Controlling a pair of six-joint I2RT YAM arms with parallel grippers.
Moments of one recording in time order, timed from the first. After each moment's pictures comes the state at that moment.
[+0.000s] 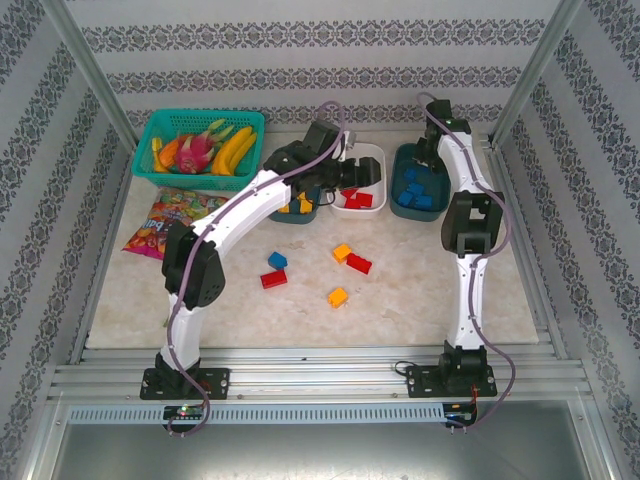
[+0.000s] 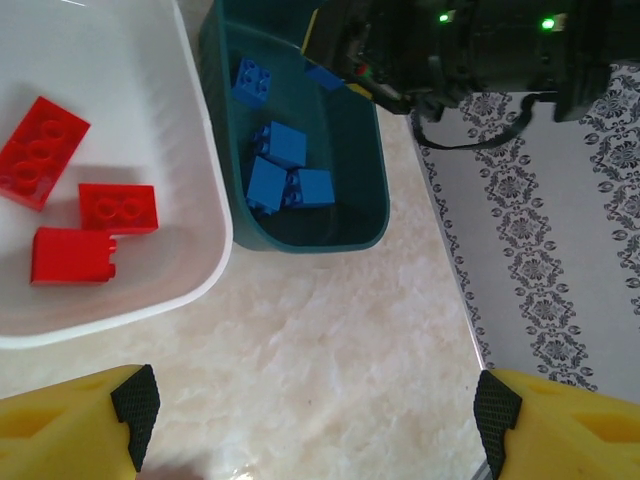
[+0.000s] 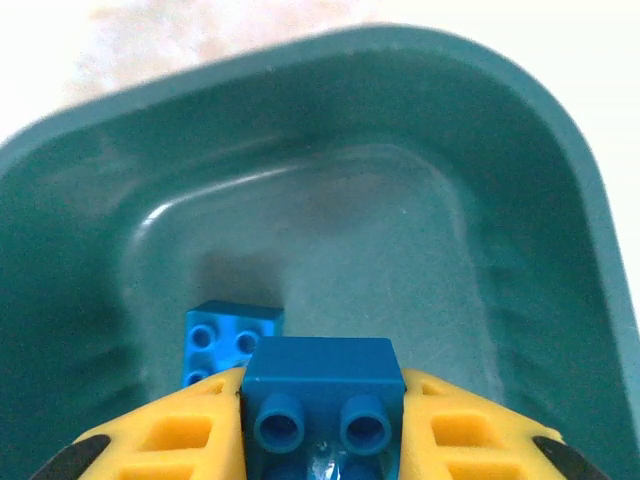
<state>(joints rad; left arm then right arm) -0.63 2.08 2.01 -0.57 0.32 -0.67 -0.02 2.52 2.42 -1.05 0.09 0.48</state>
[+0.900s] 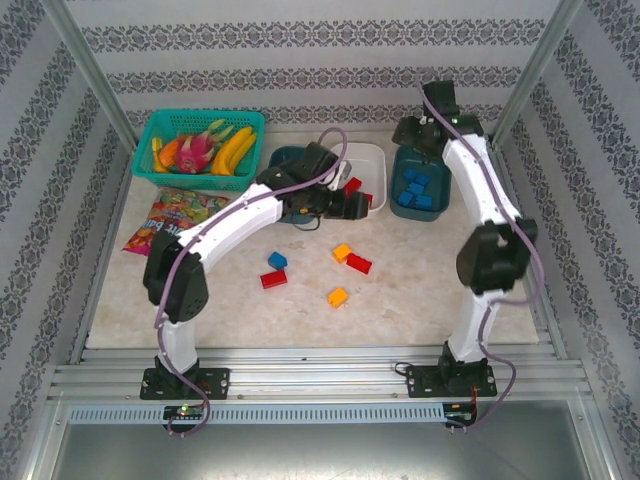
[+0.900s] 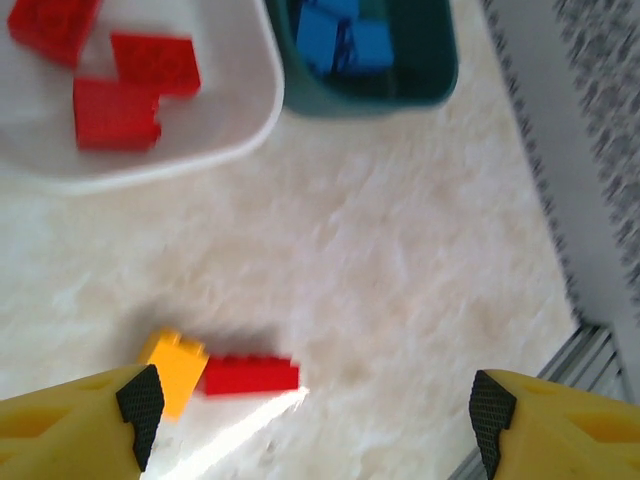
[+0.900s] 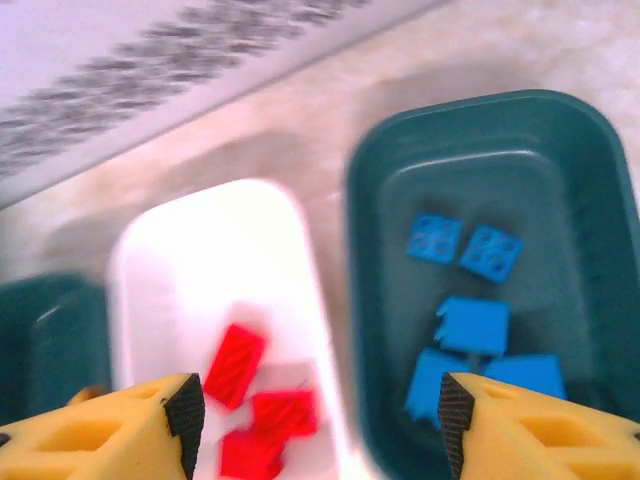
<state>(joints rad) -0.67 1.89 1.72 -0.72 0.31 -0.50 0.13 1.87 1.91 -0.84 -0.02 0.50</state>
